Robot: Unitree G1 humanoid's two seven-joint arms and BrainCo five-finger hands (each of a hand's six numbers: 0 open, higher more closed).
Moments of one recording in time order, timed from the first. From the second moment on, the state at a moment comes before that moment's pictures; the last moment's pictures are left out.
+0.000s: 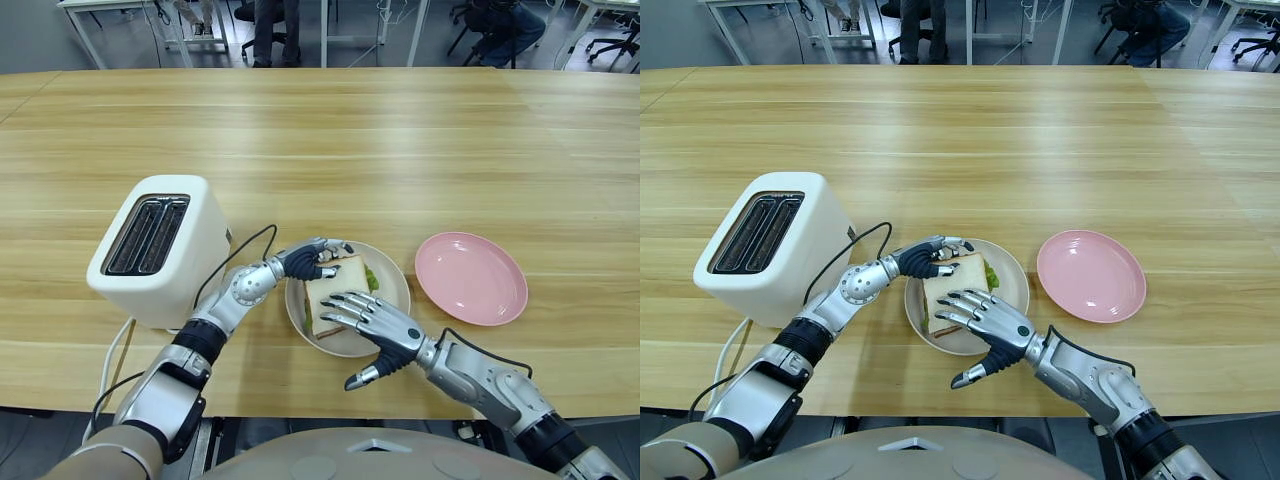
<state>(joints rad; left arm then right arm) -0.42 0.31 -0.39 0.62 0.46 -0.59 -0.24 0.06 -0.55 0.48 0.04 -0.92 -0.60 -0.10</state>
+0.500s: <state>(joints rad) -0.31 0.40 -0.17 0.12 0.62 -0.58 0.36 0.04 -0.47 0.45 0.08 -0.57 -0.53 0.13</state>
